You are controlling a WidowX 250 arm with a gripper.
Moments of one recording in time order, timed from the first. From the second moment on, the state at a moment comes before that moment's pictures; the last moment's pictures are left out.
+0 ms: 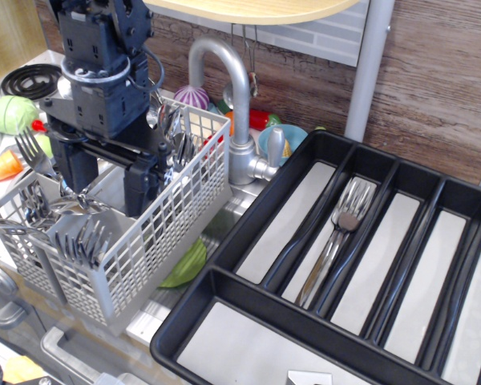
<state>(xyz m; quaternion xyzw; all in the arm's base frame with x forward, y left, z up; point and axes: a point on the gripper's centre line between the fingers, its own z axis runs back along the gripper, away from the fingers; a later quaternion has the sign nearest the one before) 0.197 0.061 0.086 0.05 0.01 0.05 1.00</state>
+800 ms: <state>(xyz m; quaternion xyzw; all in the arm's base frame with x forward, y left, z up) 0.170 0.051 0.078 0.07 0.05 0.05 1.00</state>
